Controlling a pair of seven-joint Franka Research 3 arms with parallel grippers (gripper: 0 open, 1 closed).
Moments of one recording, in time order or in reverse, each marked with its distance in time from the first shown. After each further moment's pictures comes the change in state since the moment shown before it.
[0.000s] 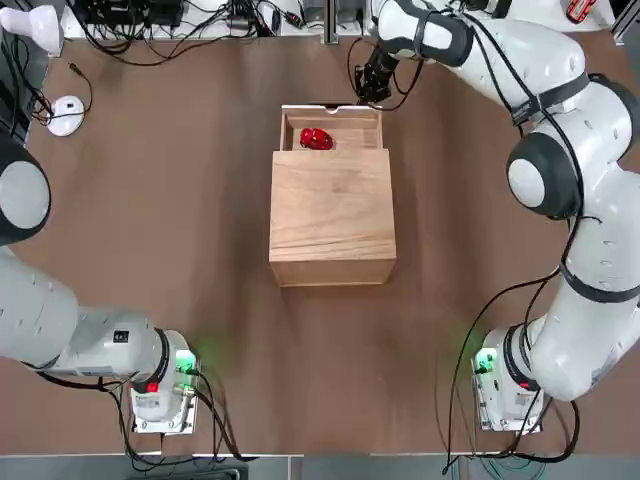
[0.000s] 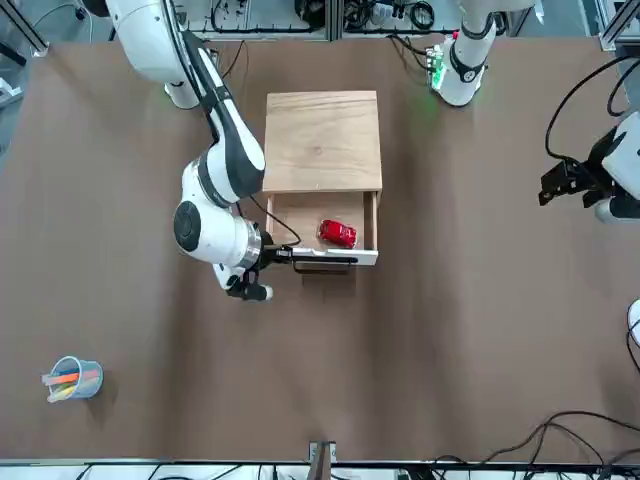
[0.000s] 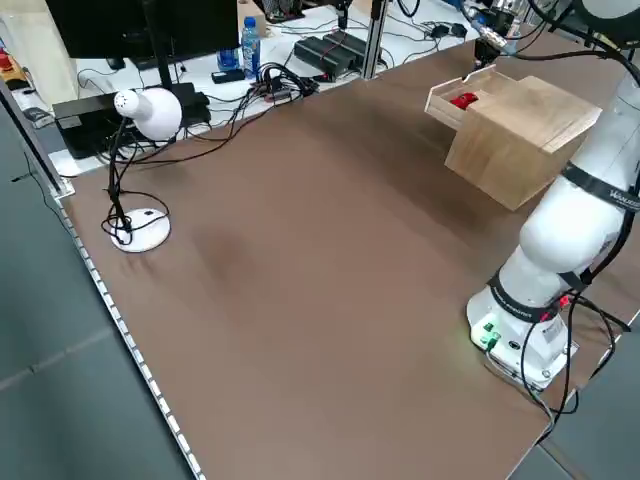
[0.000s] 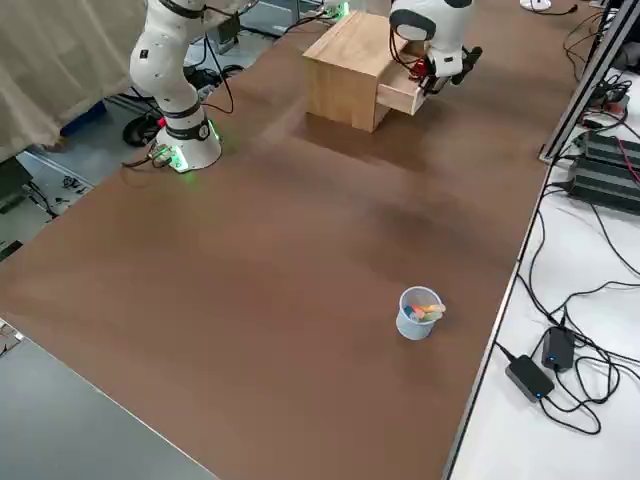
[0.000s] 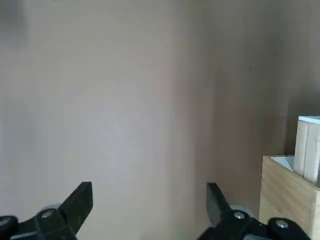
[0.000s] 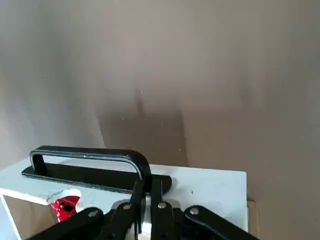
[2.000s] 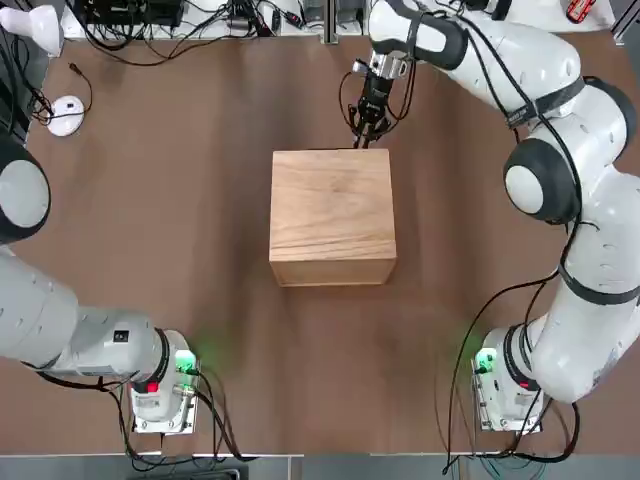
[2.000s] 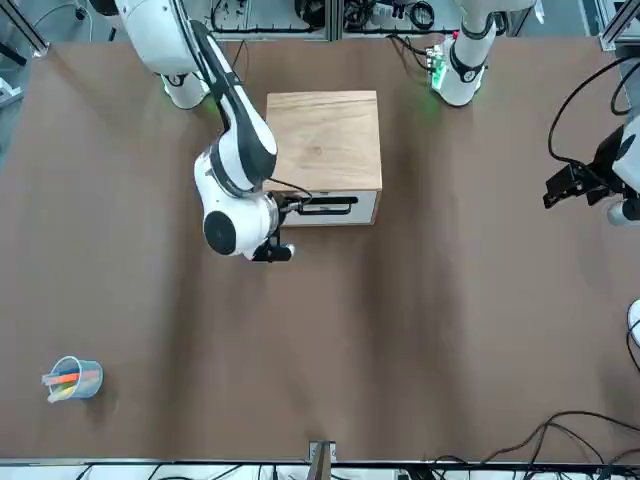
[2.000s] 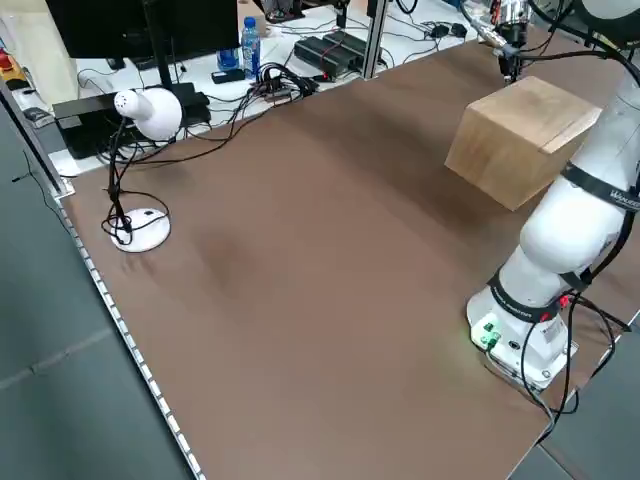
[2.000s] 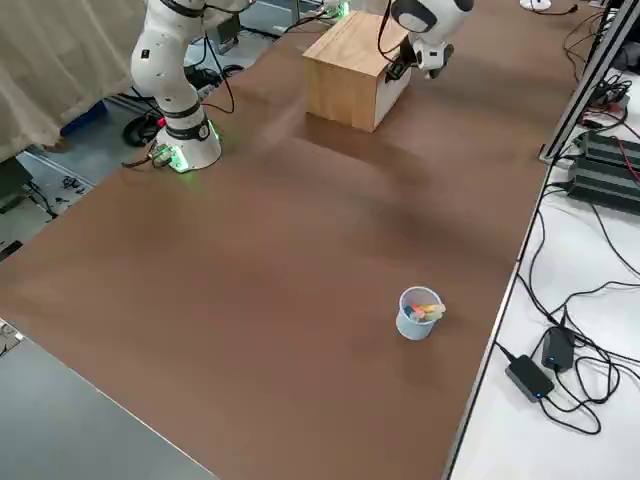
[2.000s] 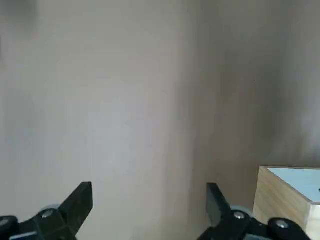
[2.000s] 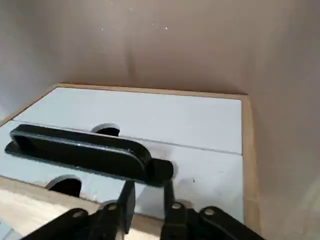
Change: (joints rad) left arm 0.007 0.000 0.003 0.010 0.000 0.000 -0.073; right arm 0.027 -0.001 0.006 0.047 0.008 -0.385 0.000
